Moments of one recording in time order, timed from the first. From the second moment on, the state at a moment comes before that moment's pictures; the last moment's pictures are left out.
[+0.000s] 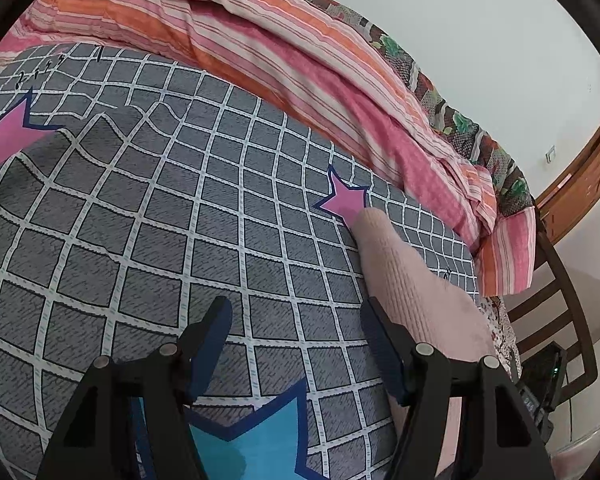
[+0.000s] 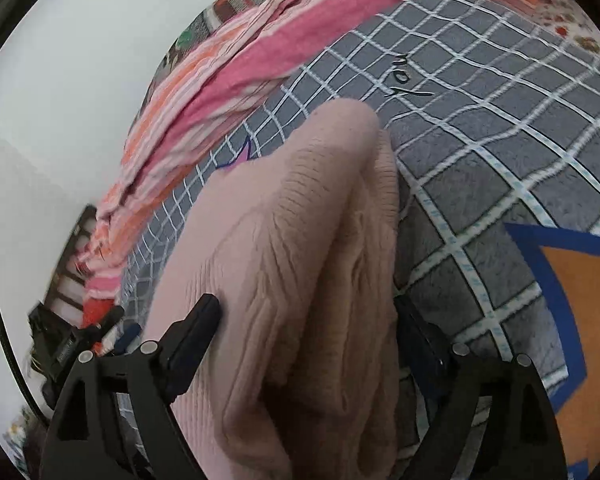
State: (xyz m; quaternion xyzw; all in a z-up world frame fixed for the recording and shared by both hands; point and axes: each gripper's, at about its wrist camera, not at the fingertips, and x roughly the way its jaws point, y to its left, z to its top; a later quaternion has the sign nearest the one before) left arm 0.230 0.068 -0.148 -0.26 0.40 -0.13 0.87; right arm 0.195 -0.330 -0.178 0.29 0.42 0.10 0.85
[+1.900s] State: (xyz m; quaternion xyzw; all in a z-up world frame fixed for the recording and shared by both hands) left arm 0.238 0.095 -0.145 -0.21 0.39 -0.03 0.90; right arm 0.290 -0.206 -0.128 0.14 0.41 0.10 0.89
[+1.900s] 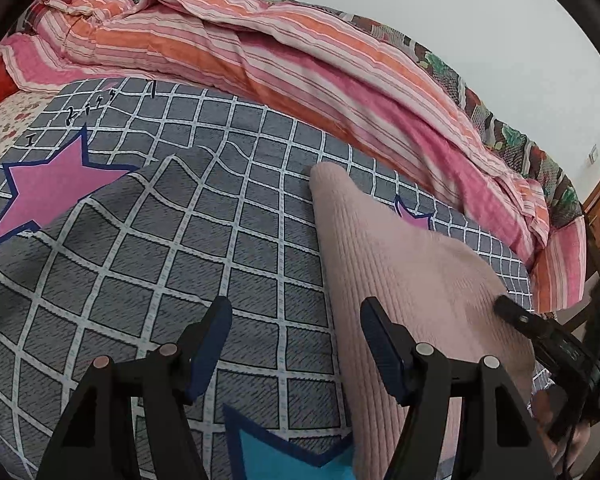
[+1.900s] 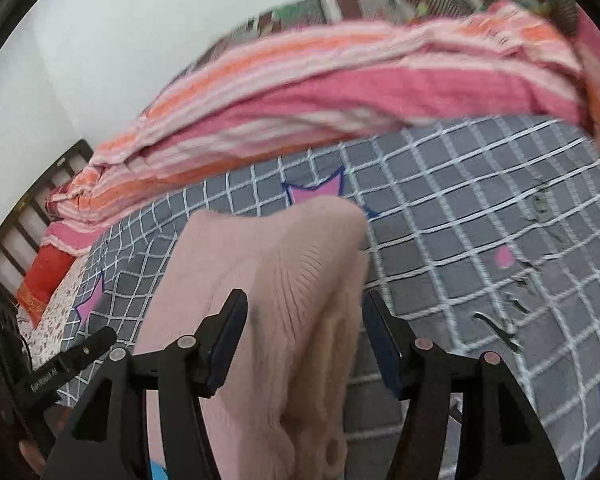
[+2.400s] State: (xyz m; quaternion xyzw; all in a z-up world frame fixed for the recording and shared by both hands) left arm 0.233 0.076 -0.146 -0.18 0.39 -0.04 0.90; right arm 0.292 -0.234 -0.158 0.23 0.39 0.12 0.88
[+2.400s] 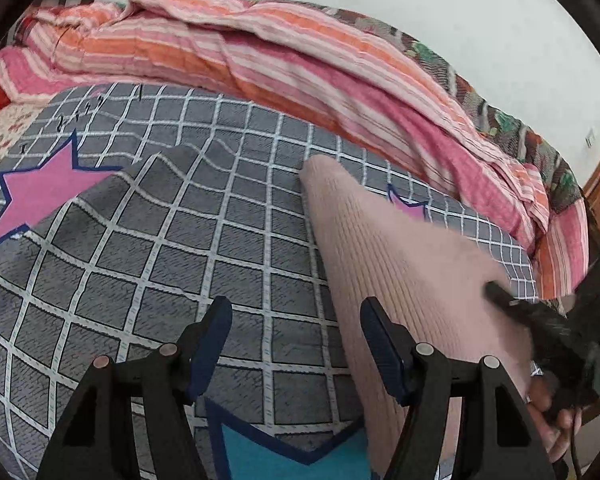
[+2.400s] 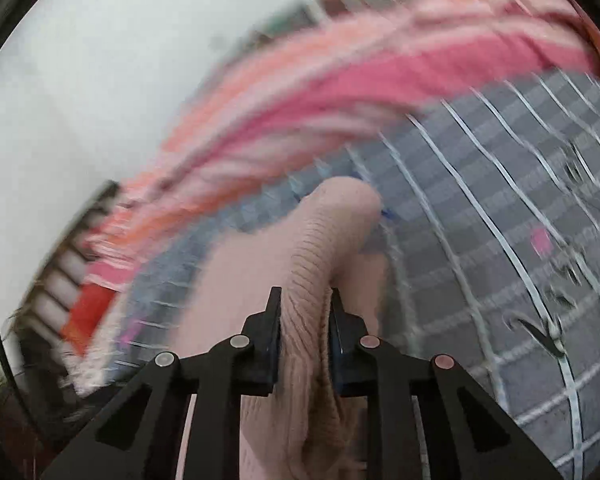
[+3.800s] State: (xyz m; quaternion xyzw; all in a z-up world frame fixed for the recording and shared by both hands) left arm 0.228 0.020 -0.145 -0.04 0.37 0.01 0.93; right arm 0.282 -0.221 -0.161 0.06 0.40 0.04 0.91
